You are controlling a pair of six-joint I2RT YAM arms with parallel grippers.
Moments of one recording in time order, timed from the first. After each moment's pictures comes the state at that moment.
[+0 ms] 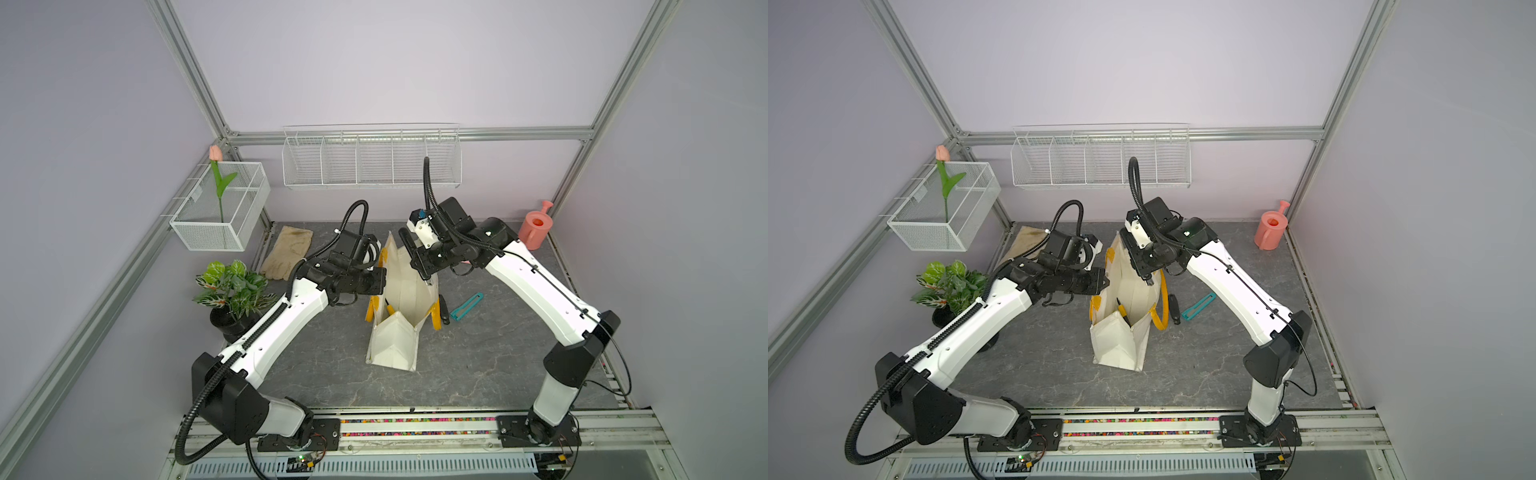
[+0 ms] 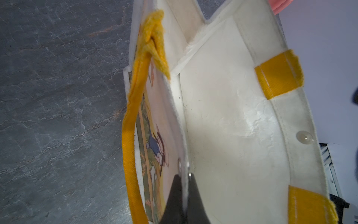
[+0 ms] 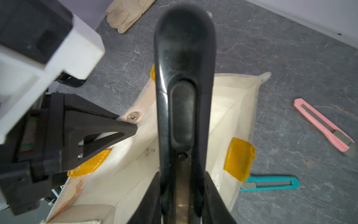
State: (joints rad) left arm -0.57 1.42 1.34 -0.80 0.20 -0.36; right arm 0.75 1.81 2.02 -1.15 -0.08 0.20
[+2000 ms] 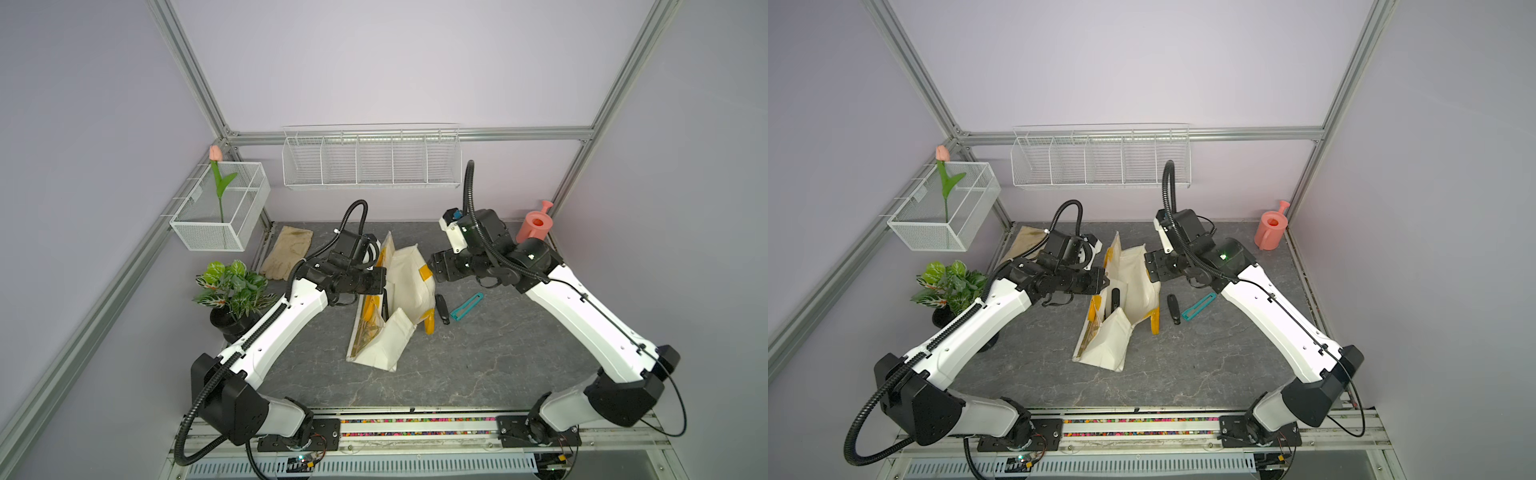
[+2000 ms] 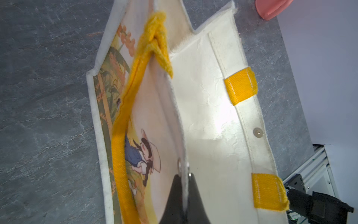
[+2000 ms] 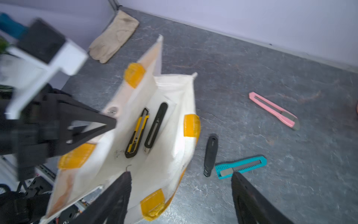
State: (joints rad) left arm -0.57 1.41 1.34 -0.78 0.23 -0.38; right arm 0.68 1.47 1.67 -1.01 0.10 0.29
